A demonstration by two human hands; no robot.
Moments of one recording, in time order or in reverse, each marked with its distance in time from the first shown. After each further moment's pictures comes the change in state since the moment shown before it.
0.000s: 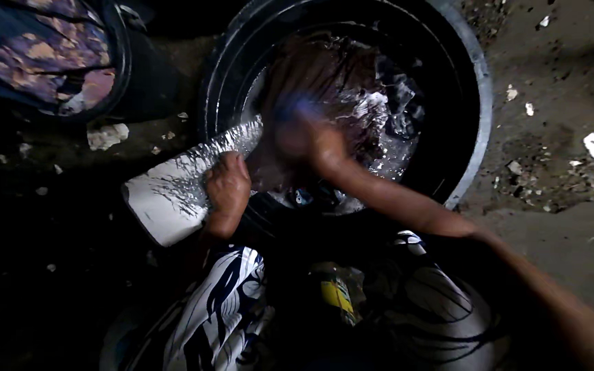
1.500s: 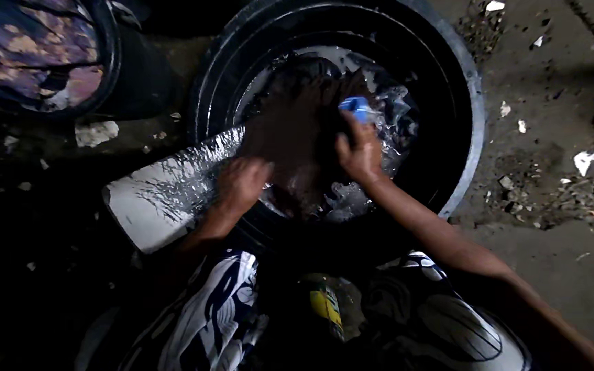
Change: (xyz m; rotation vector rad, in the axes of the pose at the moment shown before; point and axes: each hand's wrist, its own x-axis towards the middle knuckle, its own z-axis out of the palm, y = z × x) left_hand 0.007 0.022 0.000 -0.362 0.081 0.405; right_hand -0.021 0.076 -0.014 0.178 0.312 -0.005
